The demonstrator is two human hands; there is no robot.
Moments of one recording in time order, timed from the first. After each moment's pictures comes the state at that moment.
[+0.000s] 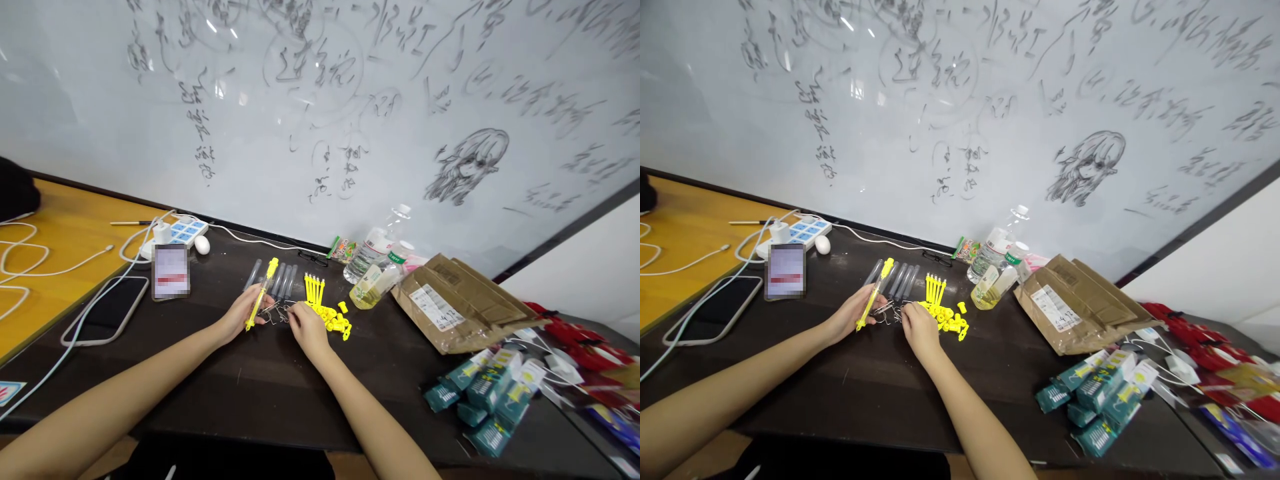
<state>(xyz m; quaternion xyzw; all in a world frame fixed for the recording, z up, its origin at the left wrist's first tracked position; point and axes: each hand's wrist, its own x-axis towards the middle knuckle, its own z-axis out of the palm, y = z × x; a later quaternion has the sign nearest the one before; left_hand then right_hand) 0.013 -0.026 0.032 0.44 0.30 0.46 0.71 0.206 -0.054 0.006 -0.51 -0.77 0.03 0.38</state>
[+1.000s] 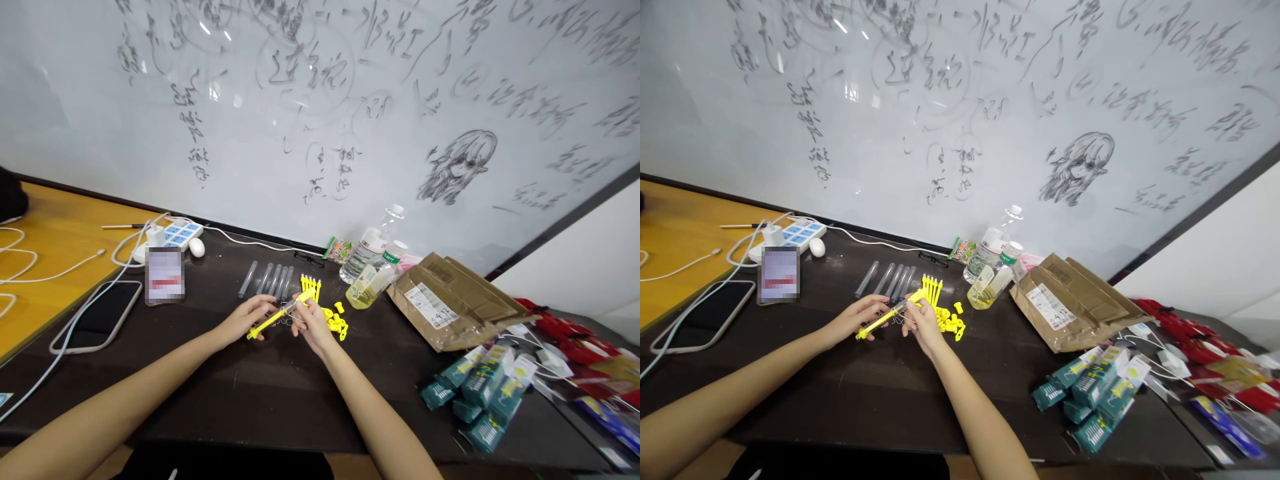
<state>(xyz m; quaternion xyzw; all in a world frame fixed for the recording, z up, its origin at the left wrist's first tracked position) 0.013 -0.028 0.030 0.58 0.31 0.35 0.66 0.206 -0.050 0.025 -0.33 -0.46 0.59 0.57</state>
